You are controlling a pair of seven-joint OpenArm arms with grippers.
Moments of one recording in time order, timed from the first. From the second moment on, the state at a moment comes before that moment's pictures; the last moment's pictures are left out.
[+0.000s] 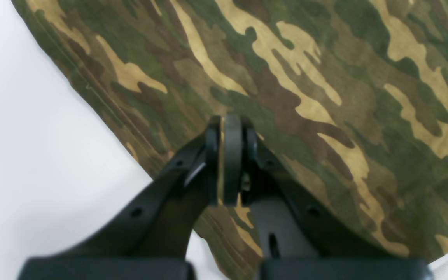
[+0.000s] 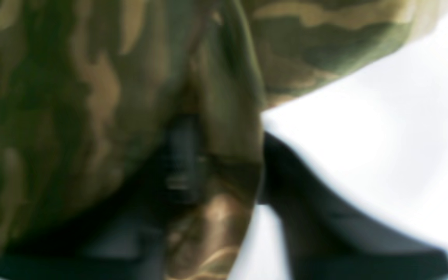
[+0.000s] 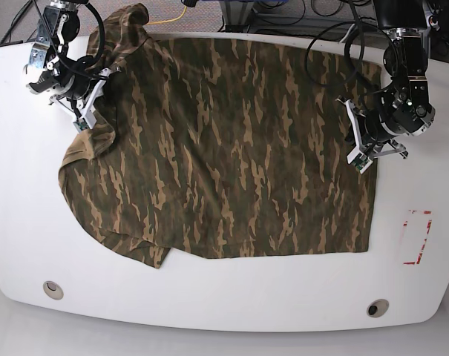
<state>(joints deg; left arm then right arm) 5.7 -17.7 -10.6 102.4 -15.9 -42.0 63.5 -16.8 17.0 24.0 96.6 25.8 39.5 -65.3</state>
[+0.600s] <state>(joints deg) 5.7 -17.6 -10.6 102.4 -16.0 -42.0 63.5 -16.0 8.0 51.5 108.1 26.2 39.5 -72.1</state>
